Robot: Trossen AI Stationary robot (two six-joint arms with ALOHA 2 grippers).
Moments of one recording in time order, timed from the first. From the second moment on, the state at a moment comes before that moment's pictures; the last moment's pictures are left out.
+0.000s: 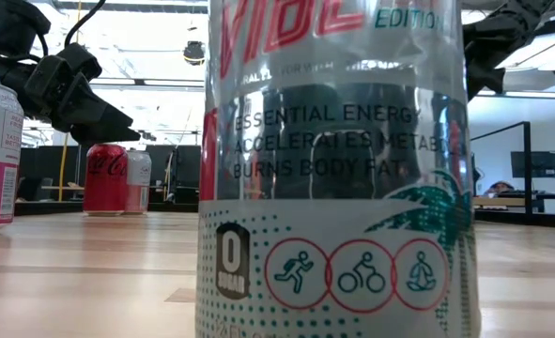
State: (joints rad) left arm 0.25 0.12 0.06 -0.12 -0.02 -0.12; right arm -0.14 1.39 0.61 -0.04 0.79 0.53
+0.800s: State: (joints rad) left arm 0.25 0.12 0.06 -0.12 -0.03 -0.12; right arm -0.32 1.39 0.61 -0.14 0.59 0.49
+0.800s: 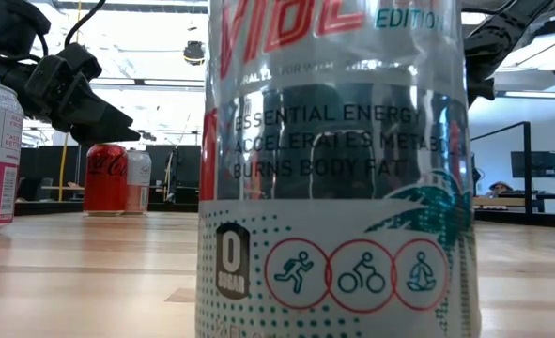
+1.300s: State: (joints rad) left arm 0.25 0.12 0.06 -0.12 -0.03 -0.12; right arm -0.36 1.39 0.70 -0.32 0.55 0.49
